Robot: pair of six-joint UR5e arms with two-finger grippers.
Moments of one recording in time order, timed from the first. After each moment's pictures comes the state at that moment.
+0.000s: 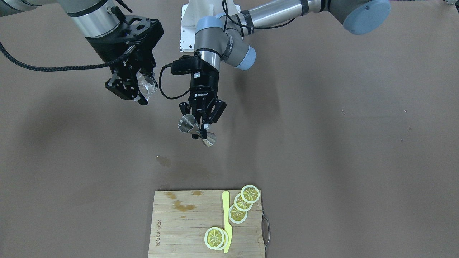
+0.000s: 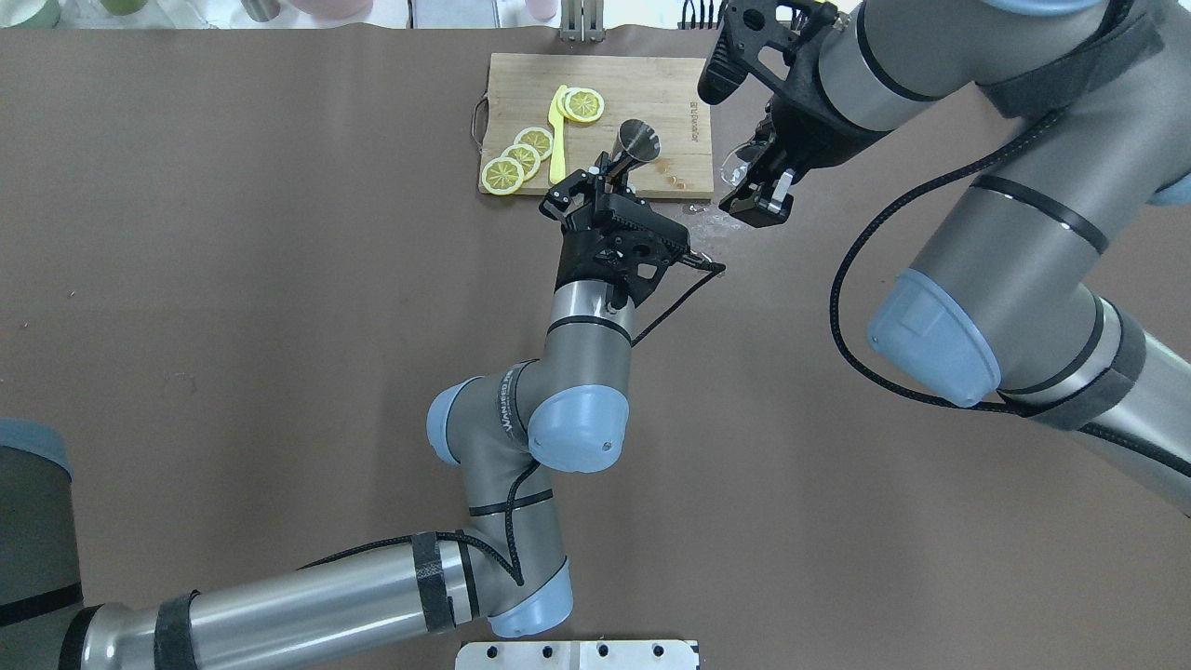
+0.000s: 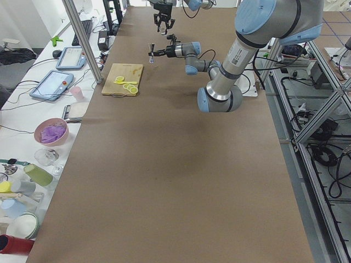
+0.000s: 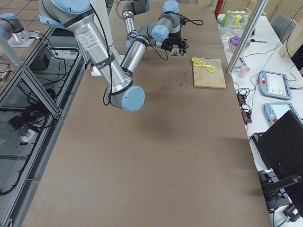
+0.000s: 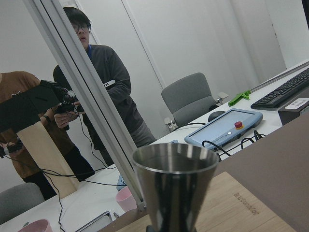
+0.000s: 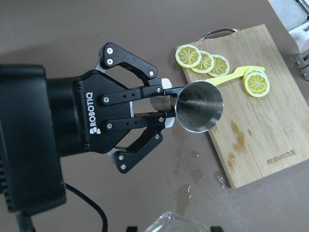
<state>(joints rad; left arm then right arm) -0.33 -2.48 -1.24 -2.43 -0.55 -0.45 0.84 -0.91 1.98 -1.70 2.07 -0.14</state>
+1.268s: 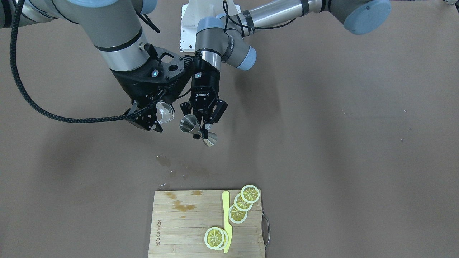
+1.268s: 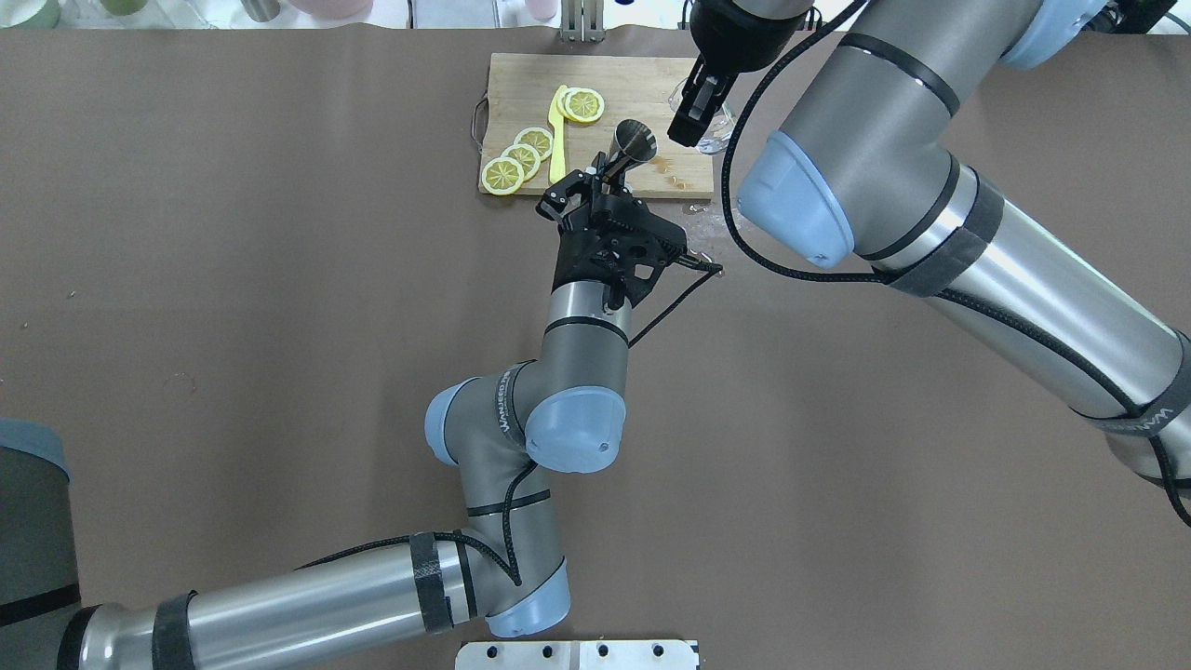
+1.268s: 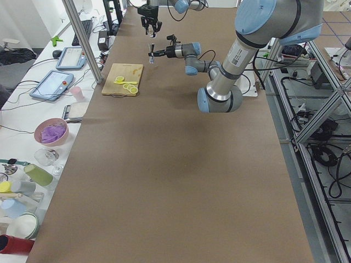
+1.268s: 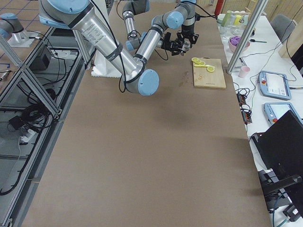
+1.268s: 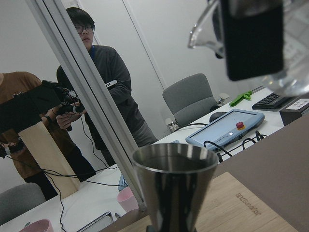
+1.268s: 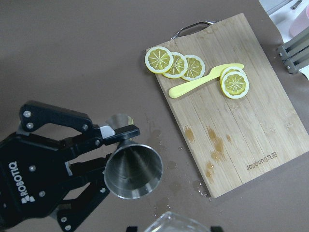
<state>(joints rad) -0.33 -2.47 -1.24 -2.44 -0.54 -0.45 0.89 -0.69 1.71 -1.81 2.09 -0.16</state>
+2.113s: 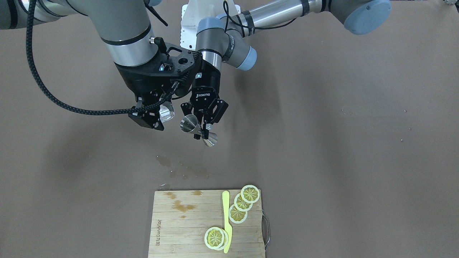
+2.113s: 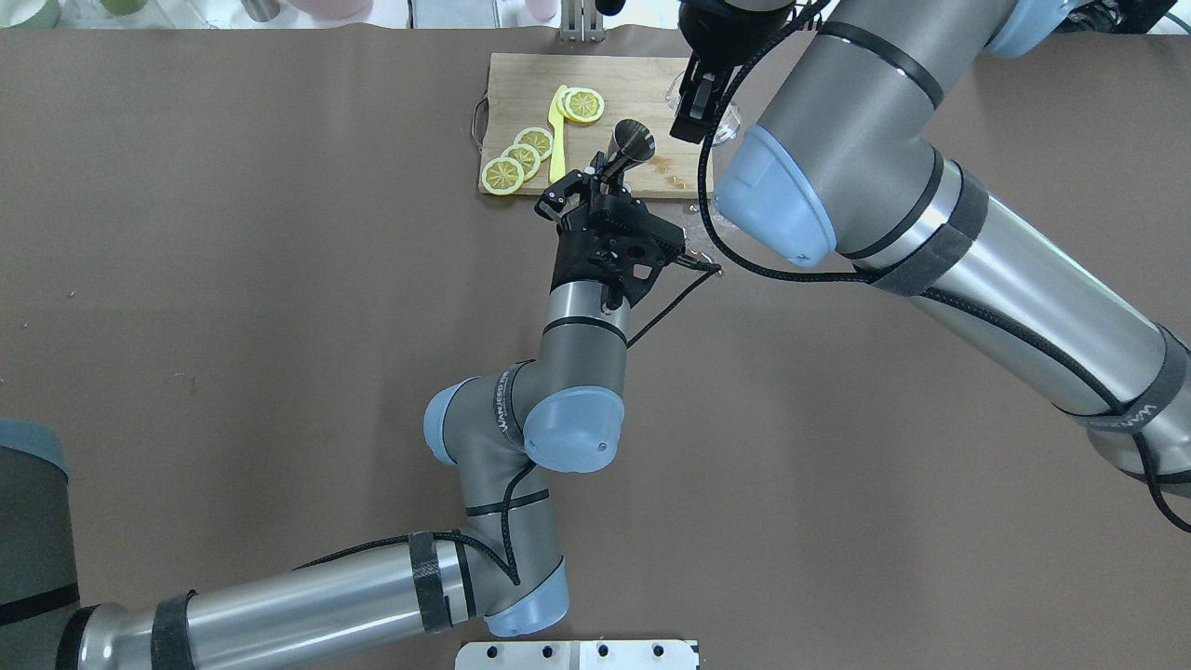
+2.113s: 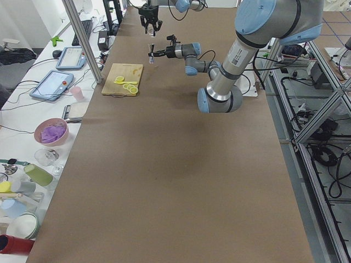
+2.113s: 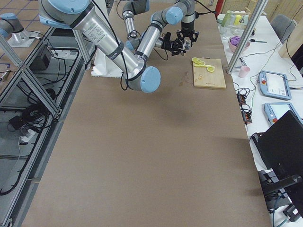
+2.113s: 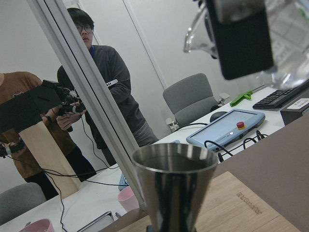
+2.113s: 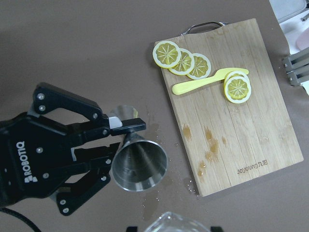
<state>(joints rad) -0.33 -2.47 -1.24 -2.44 -0.54 -0.46 0.87 -0.65 1.71 -1.88 2.04 -0.32</state>
